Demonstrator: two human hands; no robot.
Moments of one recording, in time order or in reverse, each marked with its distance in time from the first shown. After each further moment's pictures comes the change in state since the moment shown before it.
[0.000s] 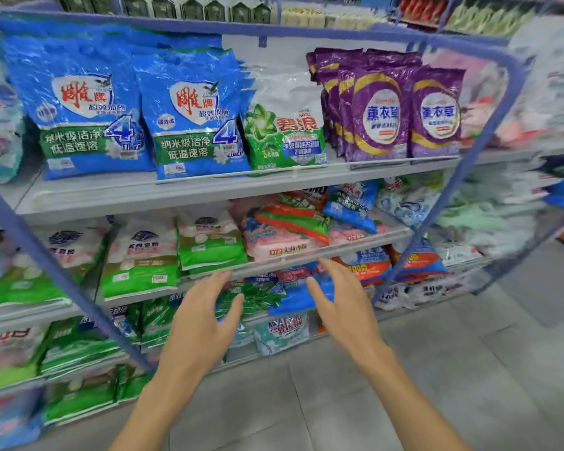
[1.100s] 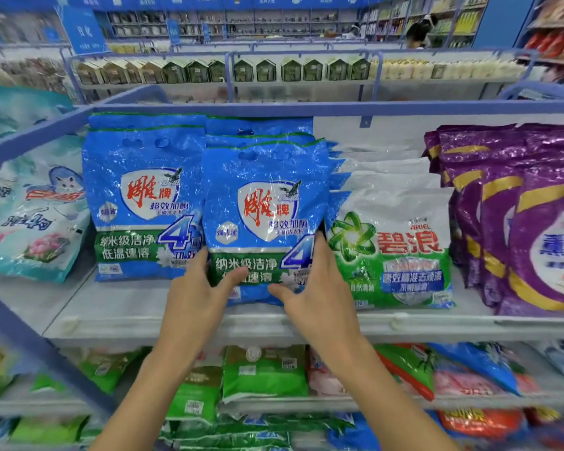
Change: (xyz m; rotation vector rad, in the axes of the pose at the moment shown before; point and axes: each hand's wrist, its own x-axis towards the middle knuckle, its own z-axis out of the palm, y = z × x) left_hand 0.265 -0.026 -0.083 -0.103 0.358 -0.319; right_hand 0.273 -0.166 0.062 0.187 -0.072 -0.281
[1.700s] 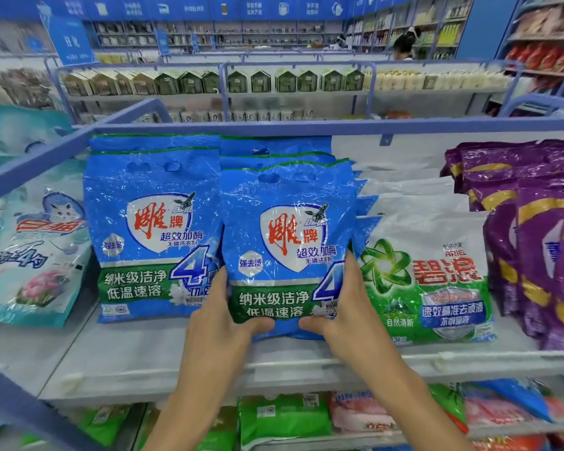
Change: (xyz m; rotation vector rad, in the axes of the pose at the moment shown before) left_hand 0.030 -0.021 -0.002 -0.163 -0.098 0.024; right_hand 0.029 0.006 0.007 0.228 -0.071 0.018
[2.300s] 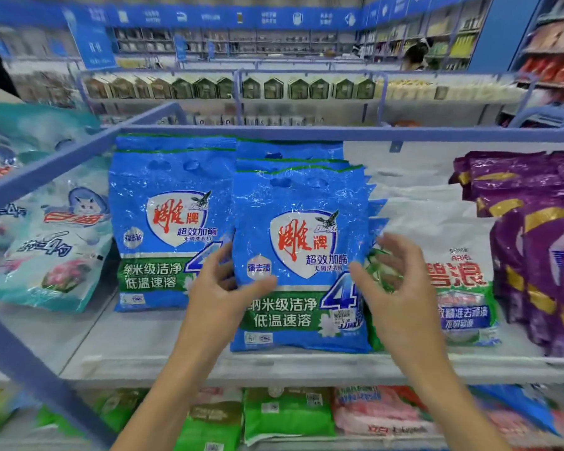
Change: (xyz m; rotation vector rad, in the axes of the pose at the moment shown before) left_hand 0.004 0.031 -0.024 -0.437 -0.026 -0.114; right_hand -0.021 -0.043 -0.042 0.168 0.315 0.036
